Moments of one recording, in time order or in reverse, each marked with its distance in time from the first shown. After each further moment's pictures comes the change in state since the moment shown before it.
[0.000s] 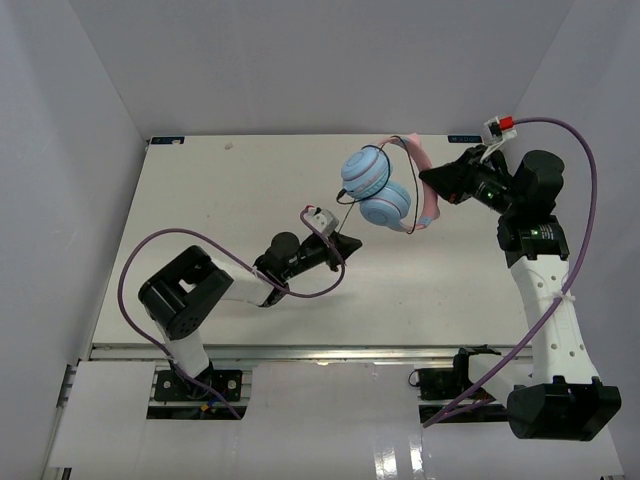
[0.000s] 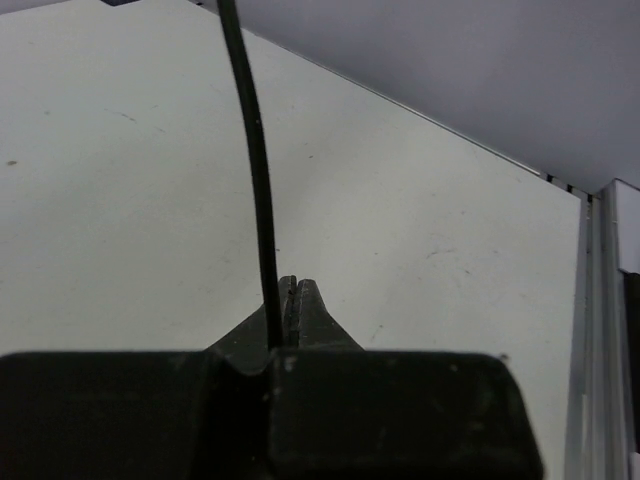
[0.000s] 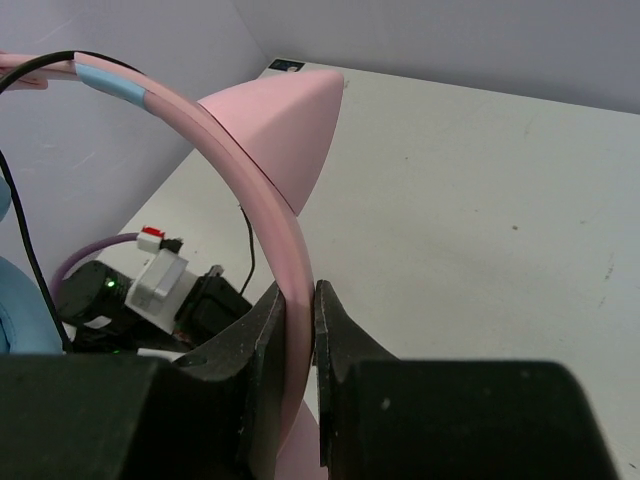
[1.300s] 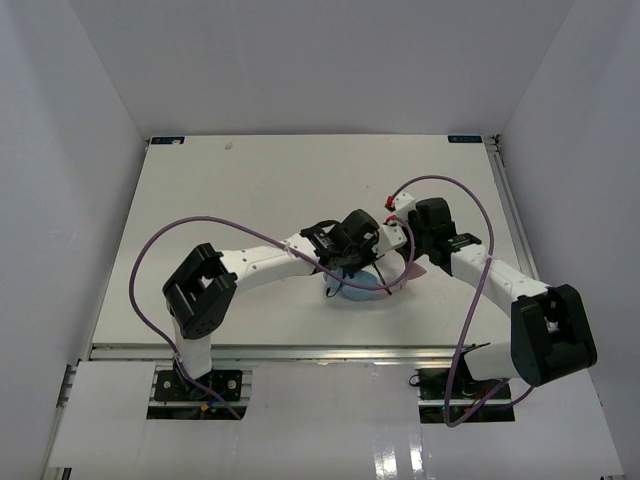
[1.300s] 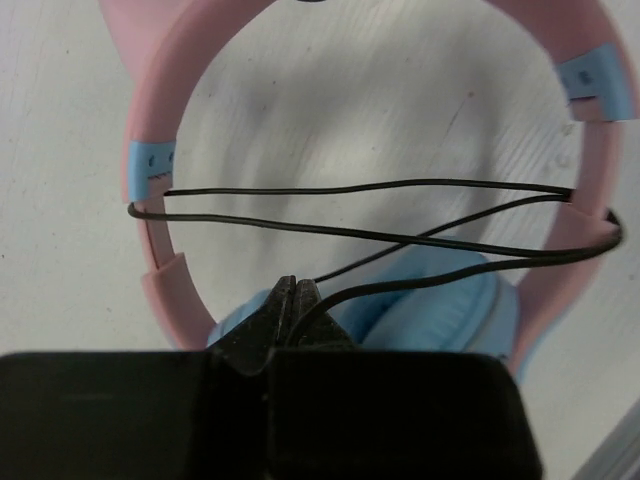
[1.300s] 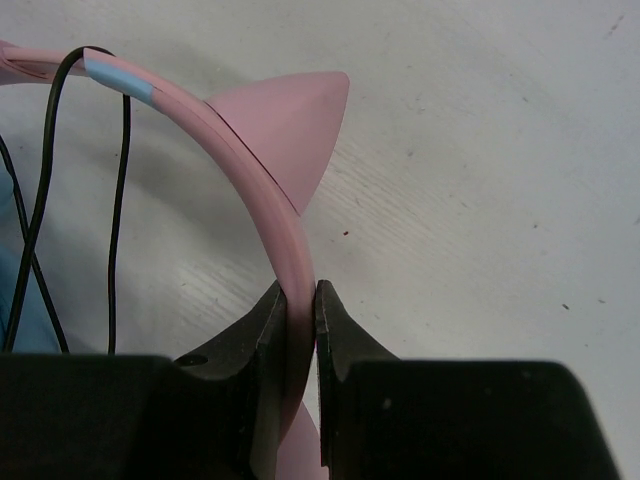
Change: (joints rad) left arm -0.194 0.091 0.709 -1.497 -0.338 0.473; right arm 0.355 0.303 -0.379 -0.008 0.616 -0.601
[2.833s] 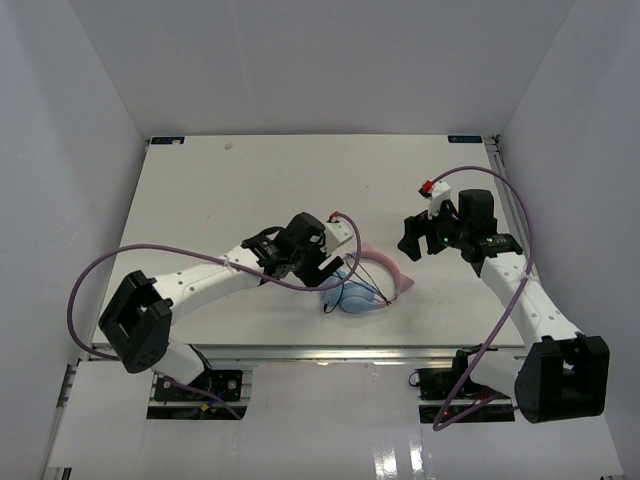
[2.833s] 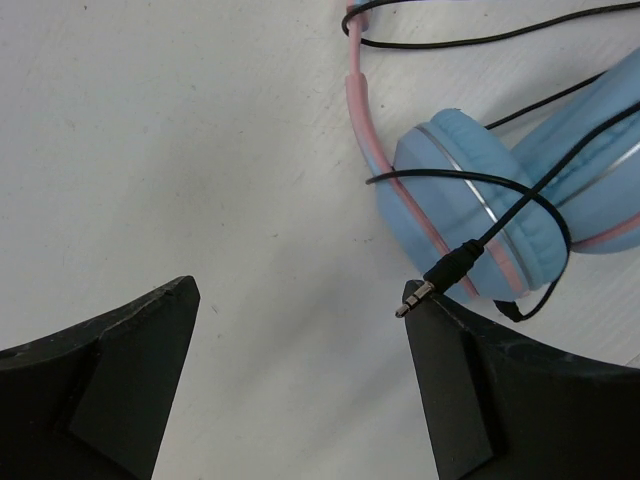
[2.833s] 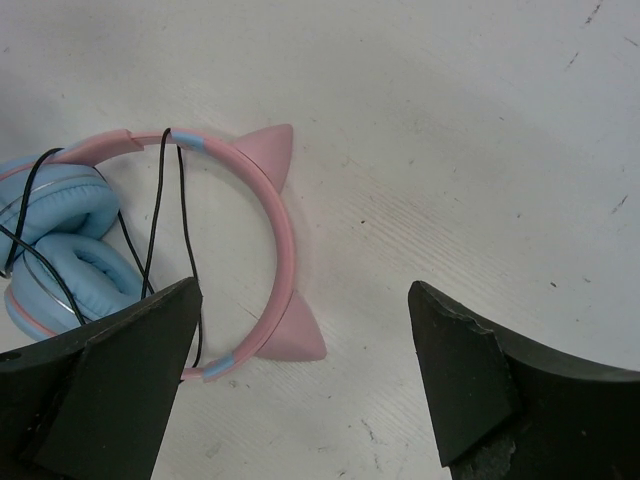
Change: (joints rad) left arm 0.120 -0.369 -0.341 -0.049 -0.080 -0.044; right arm -0.211 -0.201 0.060 -0.182 -0.316 0.029
